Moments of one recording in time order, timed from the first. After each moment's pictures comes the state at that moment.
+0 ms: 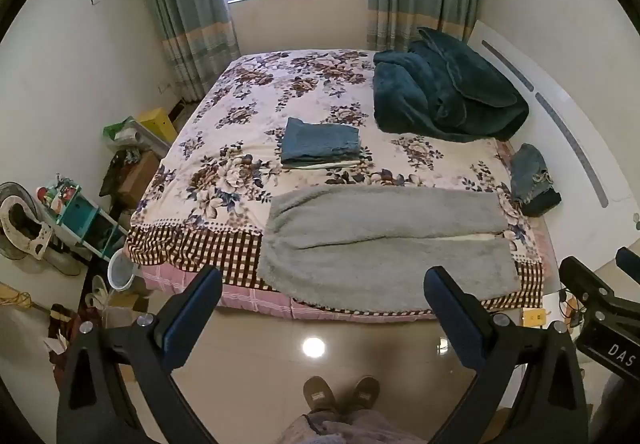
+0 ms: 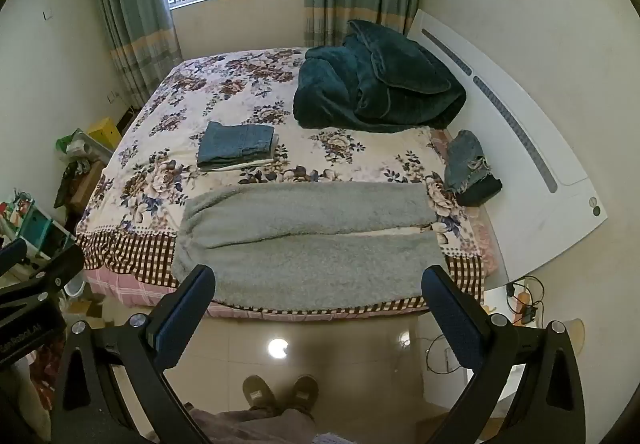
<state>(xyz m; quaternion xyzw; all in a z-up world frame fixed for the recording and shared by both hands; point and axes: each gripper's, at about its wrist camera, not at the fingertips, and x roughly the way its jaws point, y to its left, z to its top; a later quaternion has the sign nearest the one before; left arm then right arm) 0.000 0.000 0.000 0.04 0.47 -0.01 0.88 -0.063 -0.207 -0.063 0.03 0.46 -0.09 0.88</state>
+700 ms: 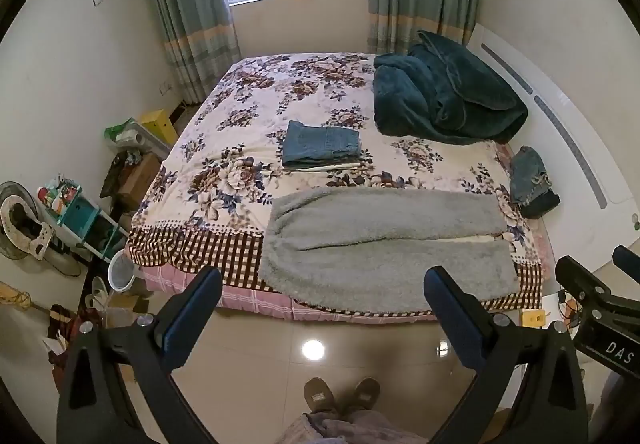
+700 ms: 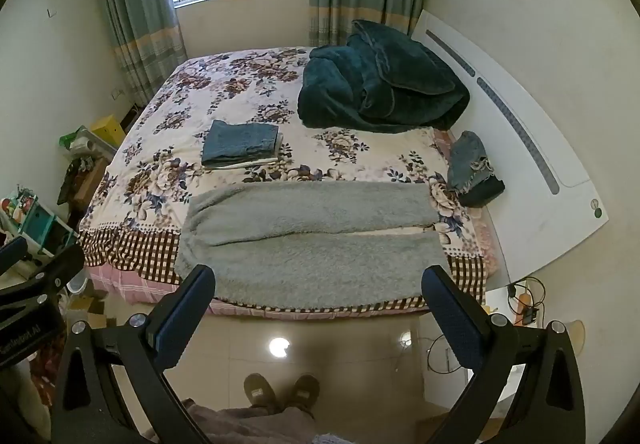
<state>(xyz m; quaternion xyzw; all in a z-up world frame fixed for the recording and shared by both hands) -0.001 0.006 0.004 0.03 0.46 -0.02 0.89 -0.066 -0.204 -0.063 0.03 0.46 -0.09 0.88</state>
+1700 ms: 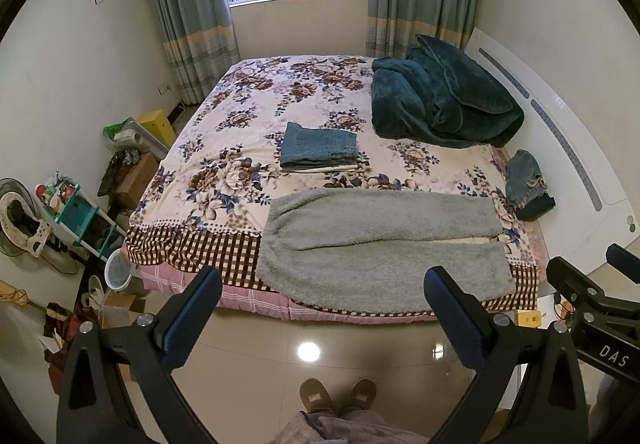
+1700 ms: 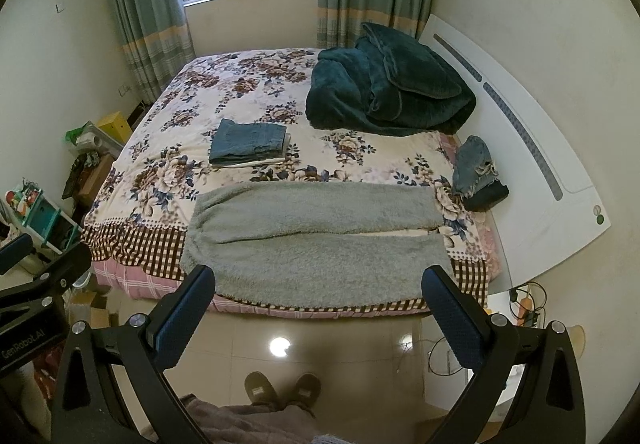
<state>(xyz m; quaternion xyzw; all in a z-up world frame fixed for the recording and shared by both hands) -0.003 0.005 0.006 0.03 0.46 -0.02 0.89 -0.074 -0.184 -0.049 0.02 0.46 -0.08 0.88</state>
